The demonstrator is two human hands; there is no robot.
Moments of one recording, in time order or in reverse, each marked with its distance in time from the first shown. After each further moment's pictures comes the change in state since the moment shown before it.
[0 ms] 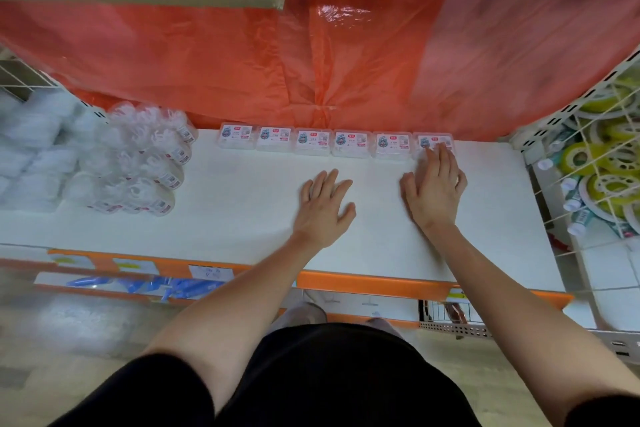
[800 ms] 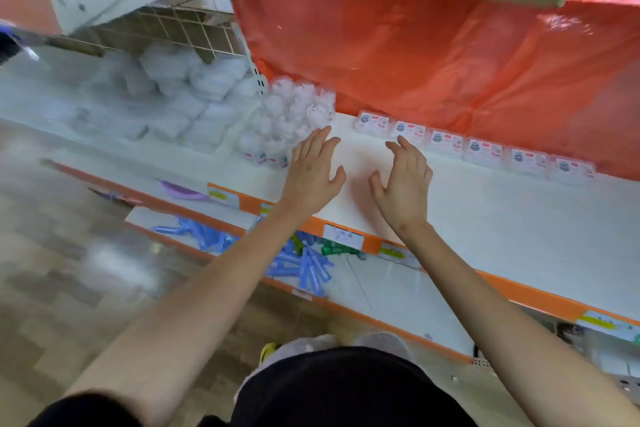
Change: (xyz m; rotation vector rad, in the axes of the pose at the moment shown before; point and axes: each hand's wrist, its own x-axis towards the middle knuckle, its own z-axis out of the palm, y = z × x) left_hand -0.136 -0.185 -0.139 -0.058 0.436 -0.143; right_hand -0.113 -0.283 0.033 0.251 -0.059 -0.404
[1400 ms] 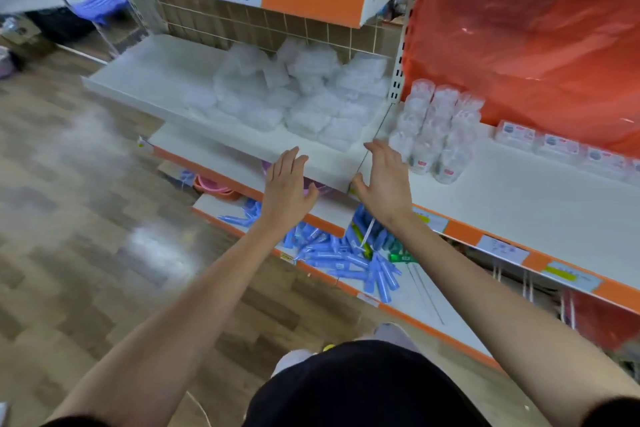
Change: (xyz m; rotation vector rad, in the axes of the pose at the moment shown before) left_hand -0.125 -0.279 -0.140 0.096 0.008 -0.229; right_hand -0.013 -0.270 0.161 0.040 -0.213 -0.167
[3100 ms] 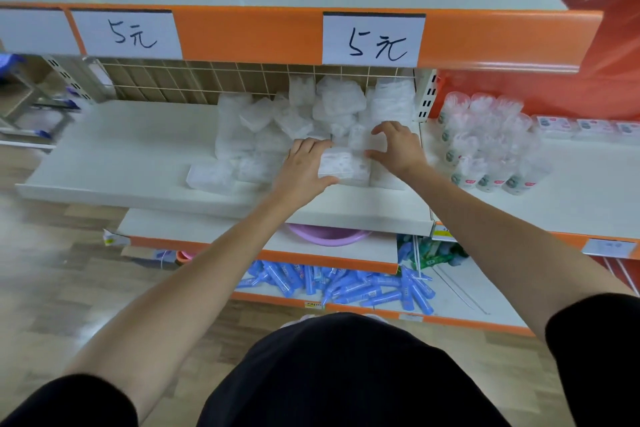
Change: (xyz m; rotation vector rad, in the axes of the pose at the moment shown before) left_hand 0.200 -0.157 -0.017 -0.187 -0.200 0.411; right_hand 0.196 -0.037 0.090 -0.142 -0.041 0.353
